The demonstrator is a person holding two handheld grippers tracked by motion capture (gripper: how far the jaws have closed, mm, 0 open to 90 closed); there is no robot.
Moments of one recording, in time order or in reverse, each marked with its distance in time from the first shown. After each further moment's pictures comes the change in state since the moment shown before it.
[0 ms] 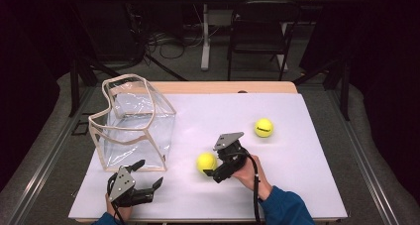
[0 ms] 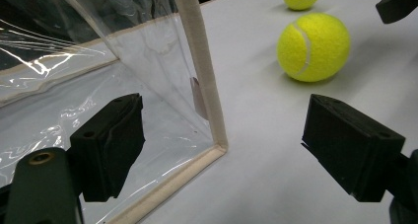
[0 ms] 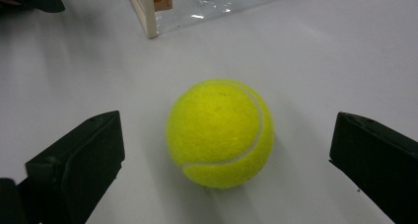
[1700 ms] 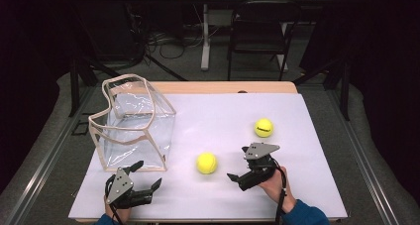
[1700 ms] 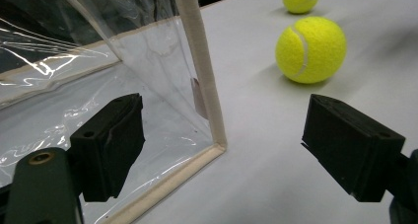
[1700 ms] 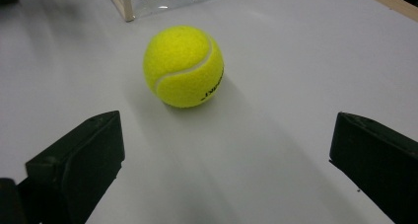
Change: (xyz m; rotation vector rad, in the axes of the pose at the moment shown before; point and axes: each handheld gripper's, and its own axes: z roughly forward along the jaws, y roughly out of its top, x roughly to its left) left arm -0.001 -0.001 -0.005 -0.006 0.001 0.005; right arm -0.004 -0.055 -0.057 -0.103 -0.111 0.031
